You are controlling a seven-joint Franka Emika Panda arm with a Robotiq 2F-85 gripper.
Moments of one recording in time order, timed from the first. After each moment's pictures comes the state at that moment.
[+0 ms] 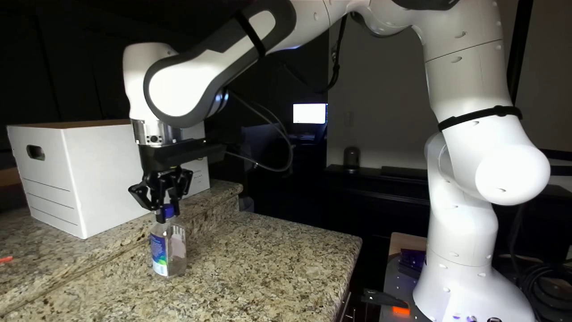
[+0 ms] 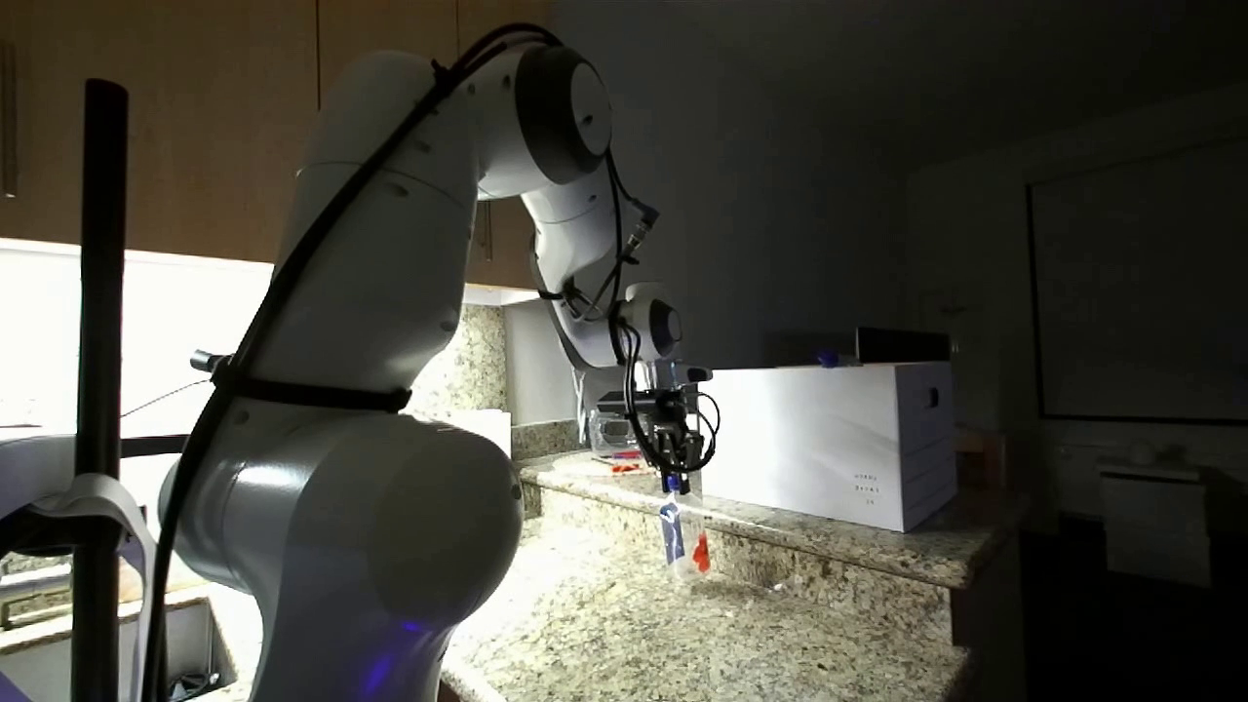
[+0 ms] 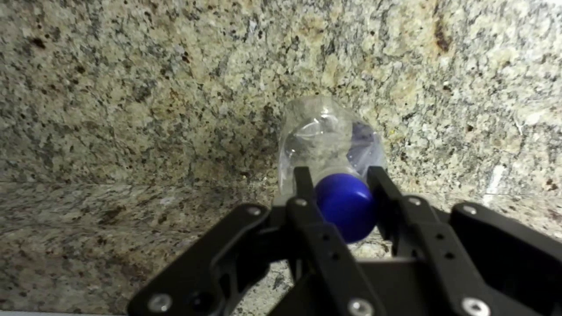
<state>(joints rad) 0.26 0.22 0.13 -1.95 -0.15 2.26 0.51</state>
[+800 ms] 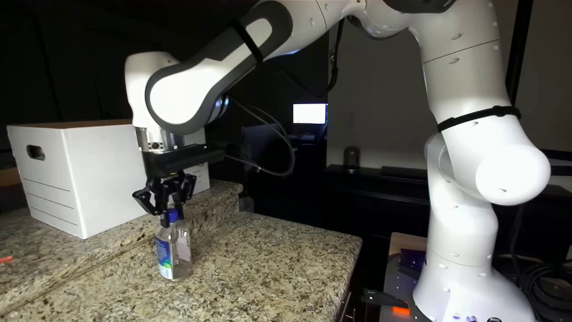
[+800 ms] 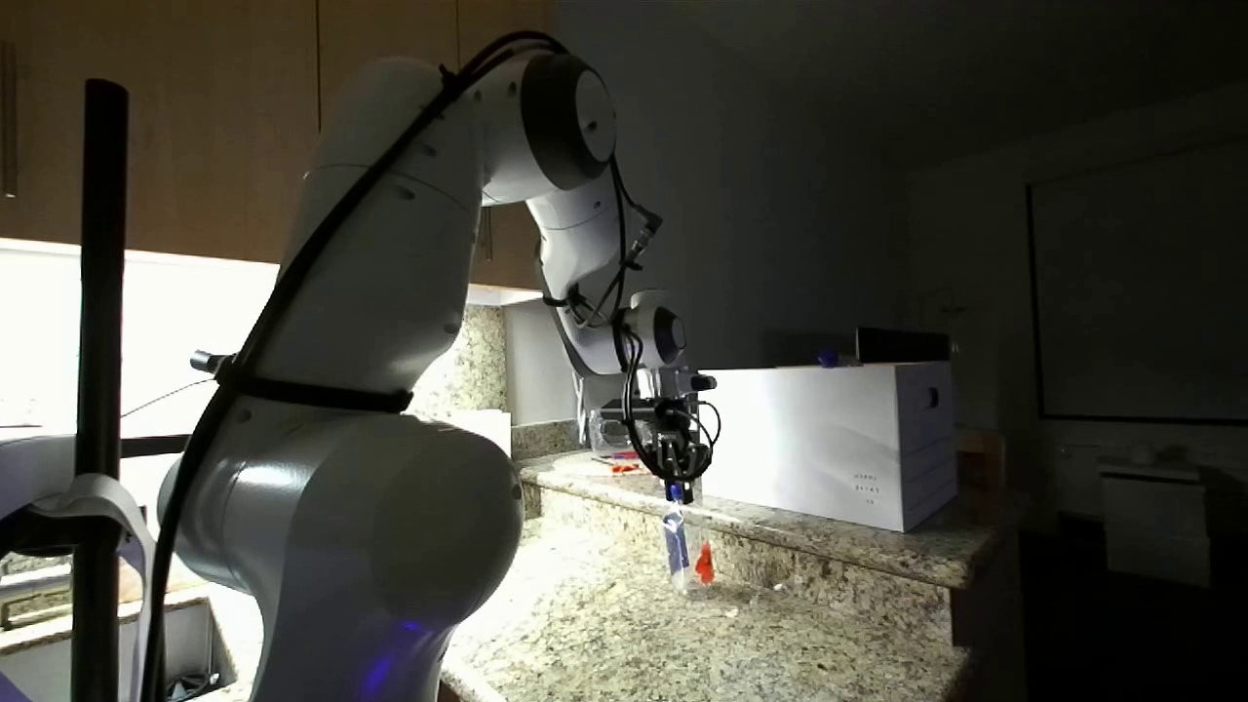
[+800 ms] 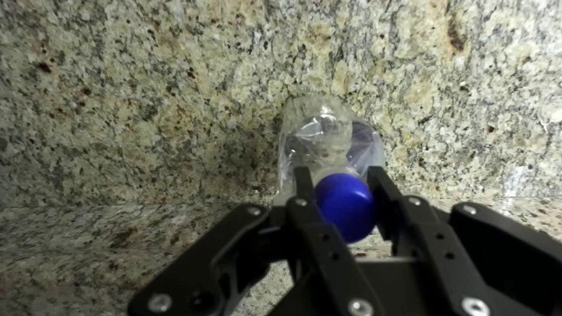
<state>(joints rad) 0.27 0.24 0.12 -1.95 -0.15 2.26 0.56</state>
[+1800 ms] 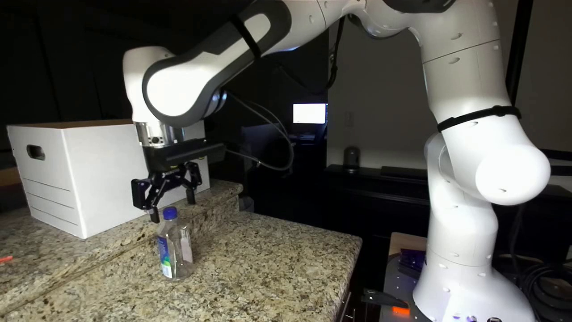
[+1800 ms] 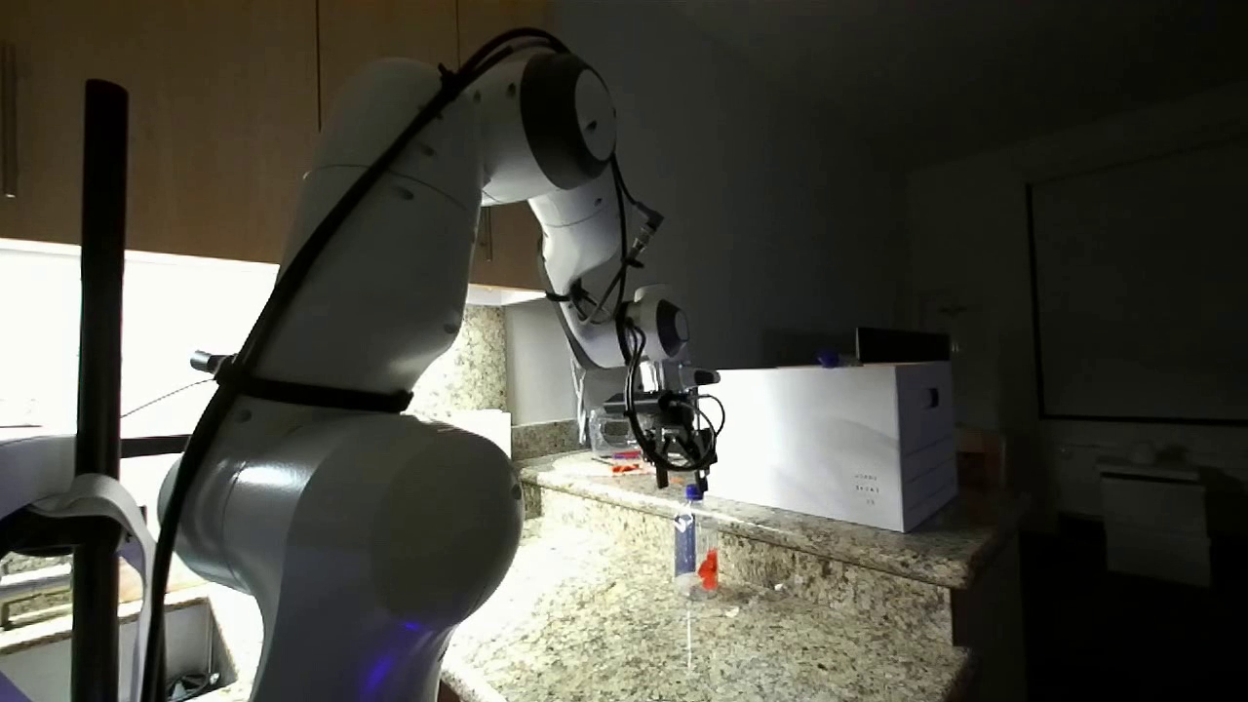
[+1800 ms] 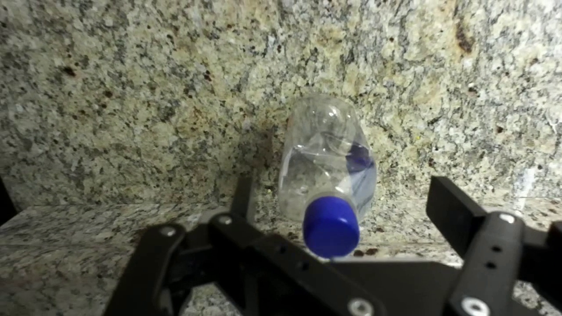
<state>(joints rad) 0.26 0.24 0.11 -1.92 -0.15 2.19 0.55</state>
